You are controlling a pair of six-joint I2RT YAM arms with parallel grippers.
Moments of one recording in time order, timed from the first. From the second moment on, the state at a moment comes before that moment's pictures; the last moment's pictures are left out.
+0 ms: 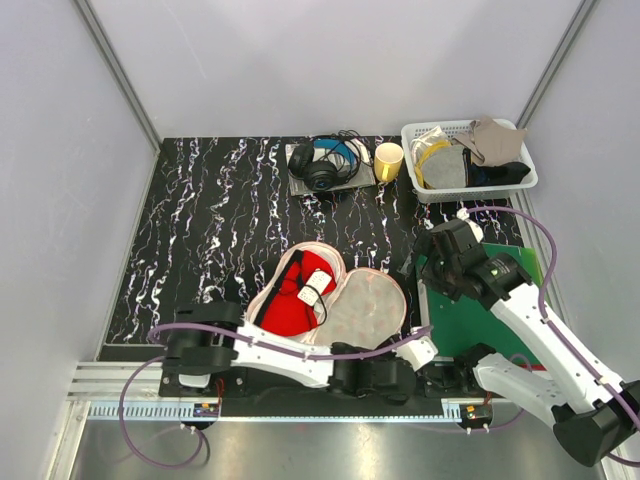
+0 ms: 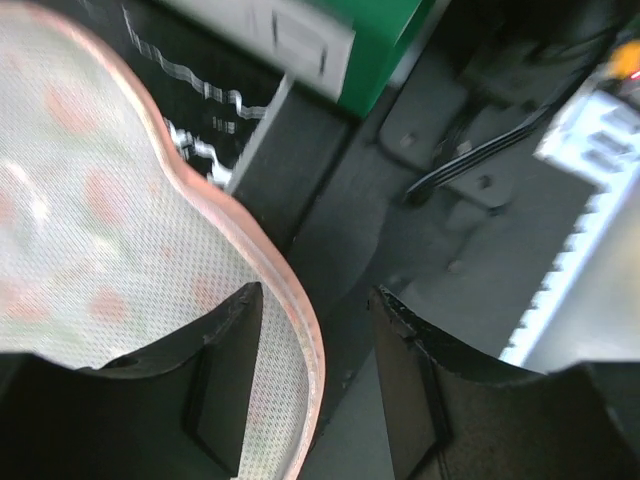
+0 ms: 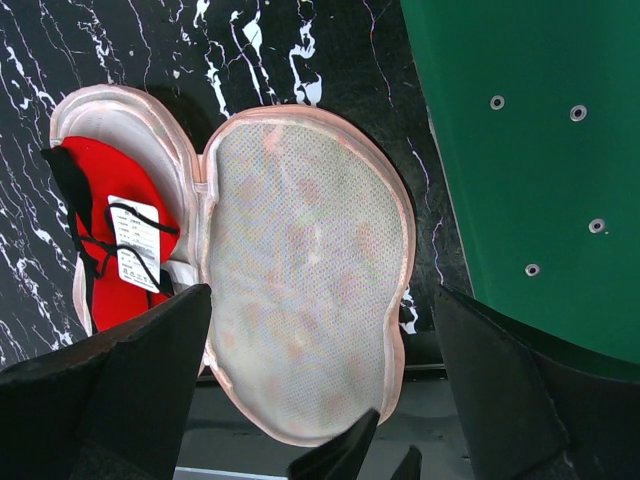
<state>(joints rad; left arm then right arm) -1.66 1.78 1.11 -0.16 -0.45 -0.44 0.51 0.92 0.92 -0.93 0.15 0.92</state>
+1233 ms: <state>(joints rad) -0.99 1.02 0.67 -0.33 -0.29 -0.71 0.52 0.99 0.81 -0.68 -0.15 0.88</state>
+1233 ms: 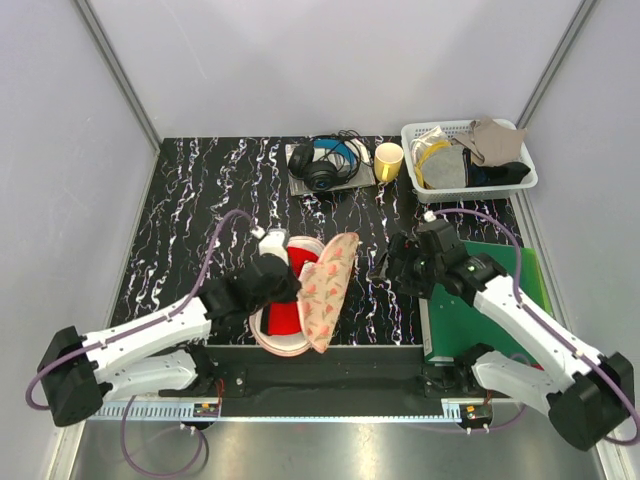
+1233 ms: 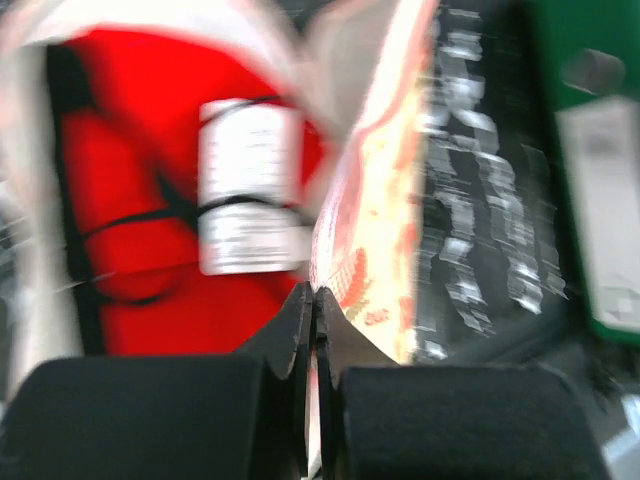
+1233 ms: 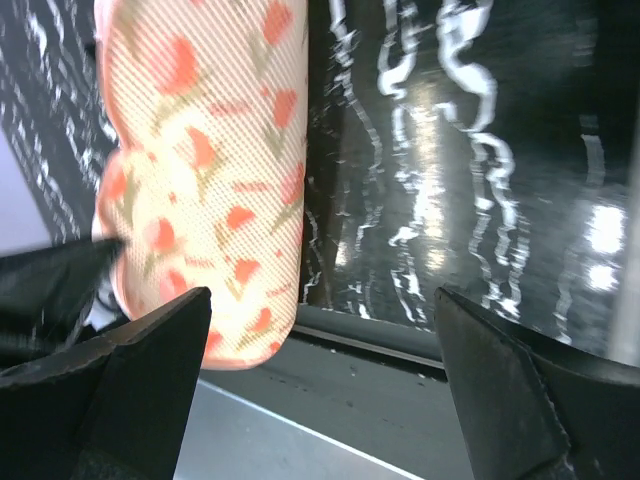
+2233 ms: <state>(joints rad) -0.60 0.76 0.37 -0.58 -0.45 -1.15 0.72 1.75 0.78 0.30 -0.56 1.01</state>
